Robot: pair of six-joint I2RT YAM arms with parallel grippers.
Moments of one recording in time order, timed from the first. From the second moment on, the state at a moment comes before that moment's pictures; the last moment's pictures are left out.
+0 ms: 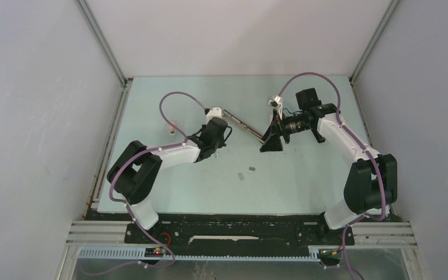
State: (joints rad) left arm -0.68 1.72 0.97 0.03 -0.43 -0.48; right arm 0.23 1.56 1.26 -0.80 -1.10 -0.55
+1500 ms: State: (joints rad) left arm -0.66 1.80 1.00 0.03 -0.38 -0.52; right arm 0.20 1.56 1.26 -0.80 -1.13 -0.55
